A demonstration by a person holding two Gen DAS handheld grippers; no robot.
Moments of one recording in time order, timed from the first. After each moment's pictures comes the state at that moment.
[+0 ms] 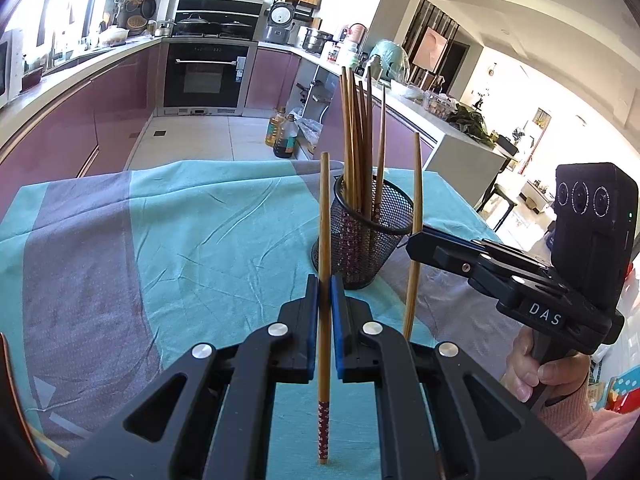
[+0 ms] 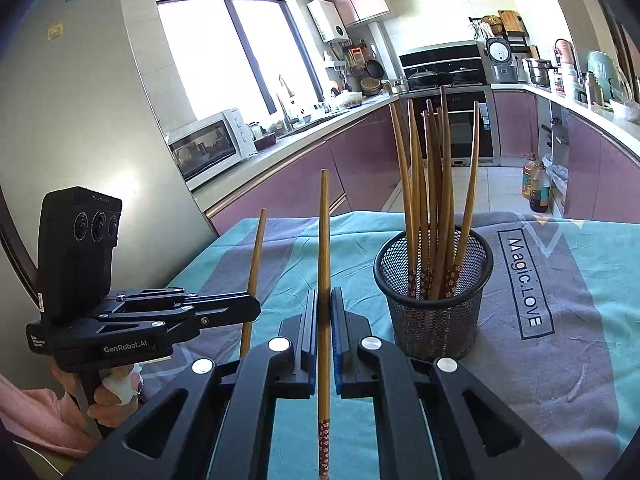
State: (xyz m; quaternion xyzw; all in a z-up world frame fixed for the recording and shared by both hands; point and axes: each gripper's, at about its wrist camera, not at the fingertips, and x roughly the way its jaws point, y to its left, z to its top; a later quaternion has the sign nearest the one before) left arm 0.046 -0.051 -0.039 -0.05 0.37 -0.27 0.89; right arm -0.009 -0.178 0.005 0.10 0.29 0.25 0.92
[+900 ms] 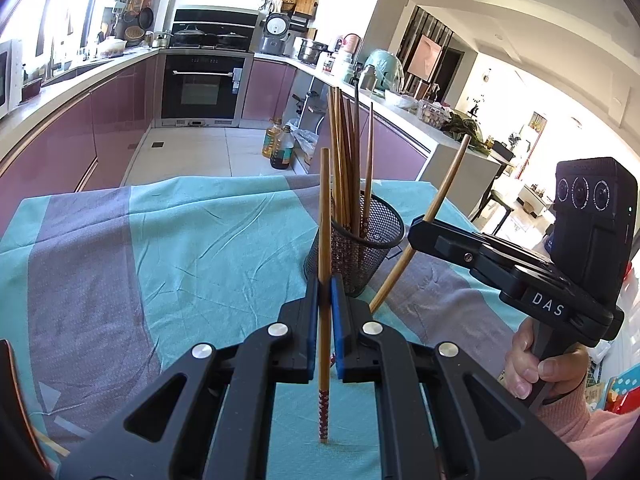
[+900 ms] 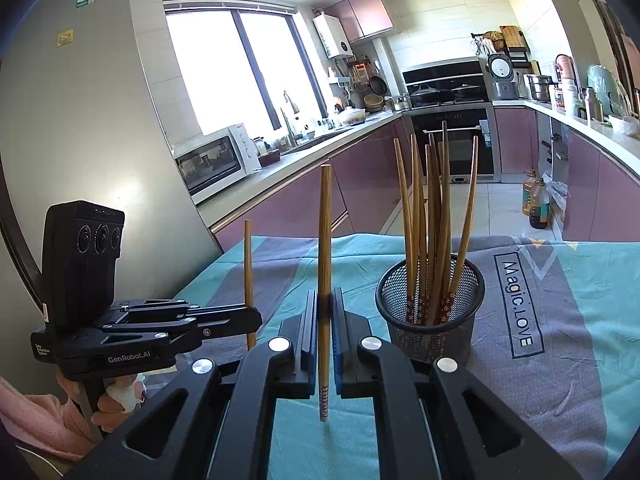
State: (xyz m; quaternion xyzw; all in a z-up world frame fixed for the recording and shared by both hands) left arm 0.040 -0.052 -0.029 -0.05 0.35 -0.27 0.90; right arm -0.016 -0.183 0.023 0.10 0.27 0.25 0.92
